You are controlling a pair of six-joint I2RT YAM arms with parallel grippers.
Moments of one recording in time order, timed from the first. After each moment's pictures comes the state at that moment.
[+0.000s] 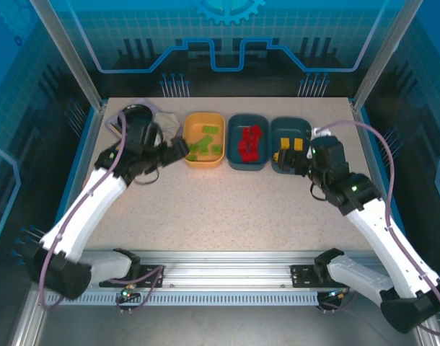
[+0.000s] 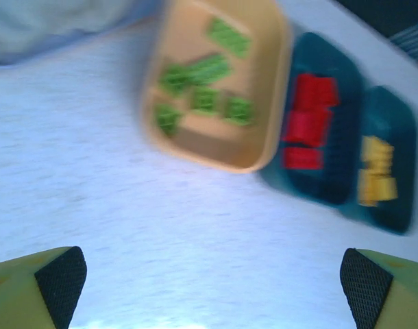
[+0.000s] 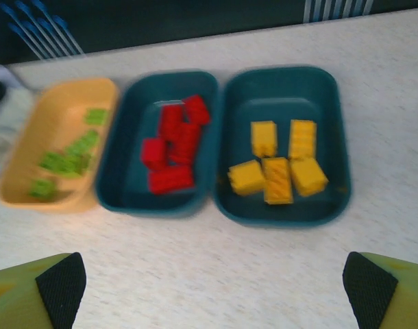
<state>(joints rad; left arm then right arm) -0.32 1.16 1.16 -0.83 -0.03 -0.73 0.42 0.92 1.02 -0.73 0.26 0.37</state>
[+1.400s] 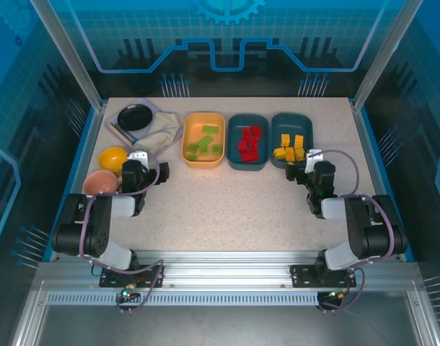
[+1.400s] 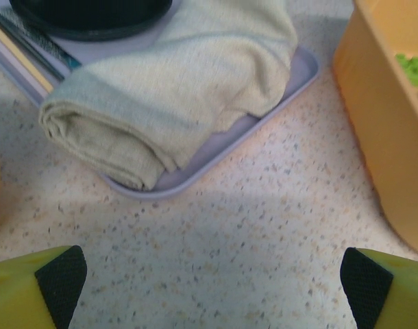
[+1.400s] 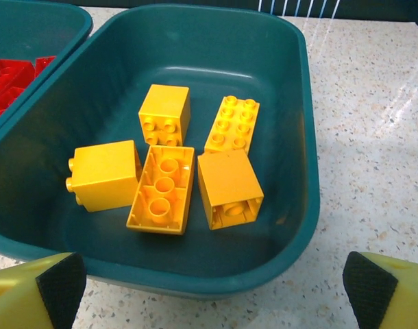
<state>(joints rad) 0.00 1.51 0.41 0.64 -0.02 -0.14 0.05 1.49 0.38 0.69 0.05 -0.02</state>
